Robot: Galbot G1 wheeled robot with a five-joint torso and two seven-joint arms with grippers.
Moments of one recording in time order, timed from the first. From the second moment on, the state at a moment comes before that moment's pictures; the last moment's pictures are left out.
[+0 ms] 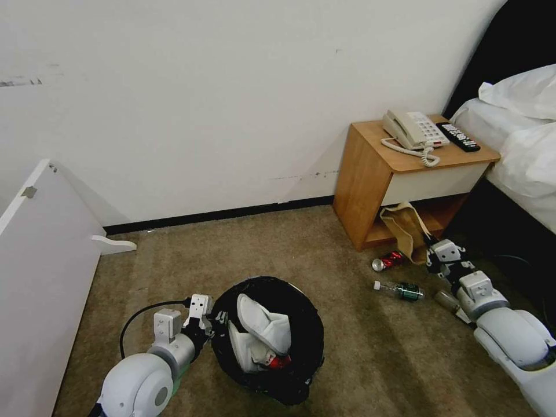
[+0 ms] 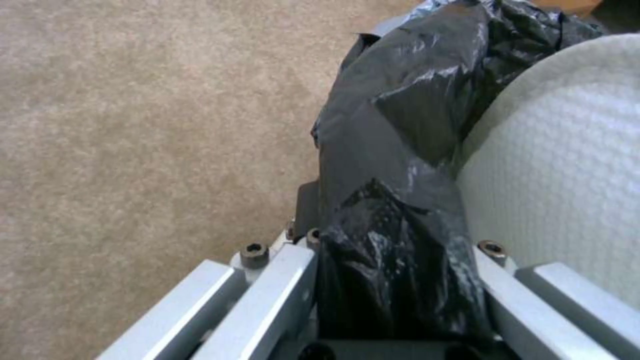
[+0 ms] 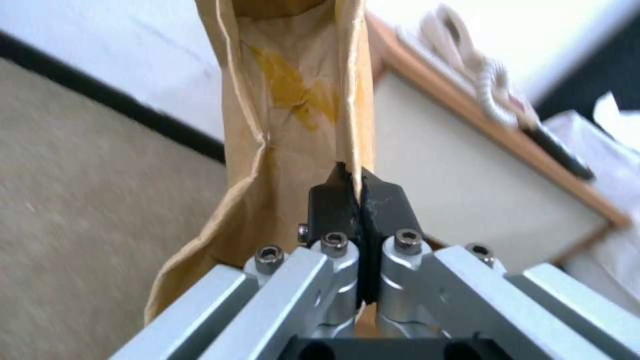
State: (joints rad) left arm 1.47 -1.15 -0.41 -2.17 -0.58 0.67 -0.05; right arm -1.36 0.70 0.51 1.91 0.27 -0.07 0.11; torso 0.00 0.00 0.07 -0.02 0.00
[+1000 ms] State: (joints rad) left arm 1.32 -1.15 -0.31 -2.15 -0.65 0.74 -0.07; right arm -1.29 0.64 0.34 2.10 0.38 0.04 -0.07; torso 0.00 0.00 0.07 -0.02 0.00
